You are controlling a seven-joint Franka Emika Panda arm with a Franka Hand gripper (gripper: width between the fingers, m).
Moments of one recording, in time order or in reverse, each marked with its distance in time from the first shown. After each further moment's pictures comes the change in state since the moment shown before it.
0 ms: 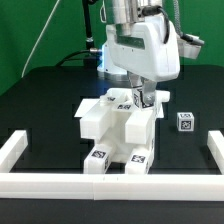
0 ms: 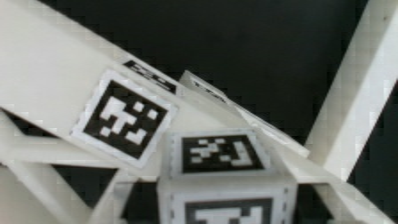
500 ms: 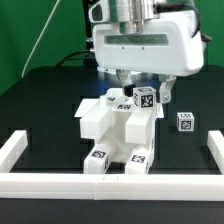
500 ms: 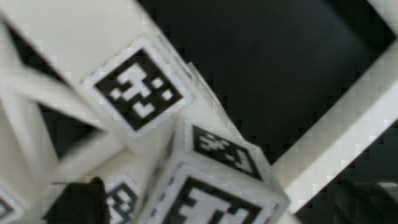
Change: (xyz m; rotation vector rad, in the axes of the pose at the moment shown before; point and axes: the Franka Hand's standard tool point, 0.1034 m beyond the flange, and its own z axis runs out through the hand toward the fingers) arm -0.004 -0.006 -0.002 -0.017 0.019 -0.548
